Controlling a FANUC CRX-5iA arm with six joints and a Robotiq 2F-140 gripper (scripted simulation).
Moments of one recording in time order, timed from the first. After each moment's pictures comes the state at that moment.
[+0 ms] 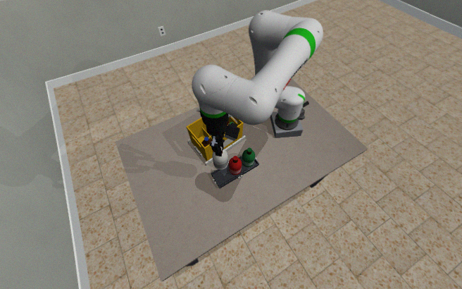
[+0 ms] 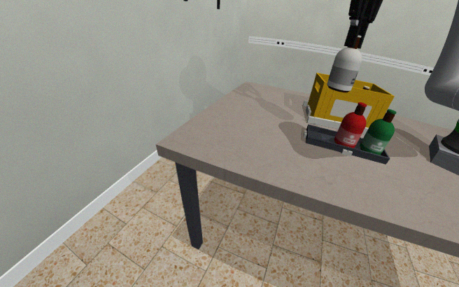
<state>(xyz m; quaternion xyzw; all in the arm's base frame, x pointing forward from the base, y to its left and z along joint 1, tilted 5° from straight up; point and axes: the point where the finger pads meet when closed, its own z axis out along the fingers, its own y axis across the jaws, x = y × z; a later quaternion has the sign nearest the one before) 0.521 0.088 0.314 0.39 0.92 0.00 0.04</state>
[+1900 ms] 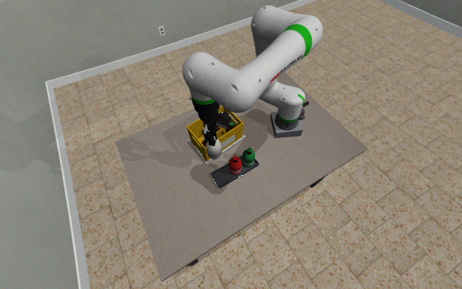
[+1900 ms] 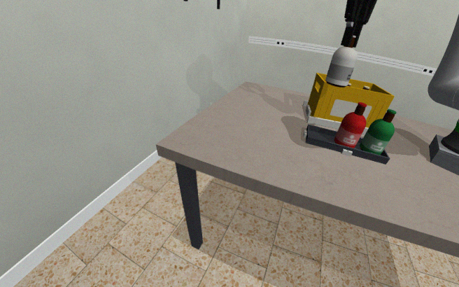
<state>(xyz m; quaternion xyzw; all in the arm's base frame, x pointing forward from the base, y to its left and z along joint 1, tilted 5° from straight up) 0.518 0.025 0.316 0.40 0.92 0.00 0.04</state>
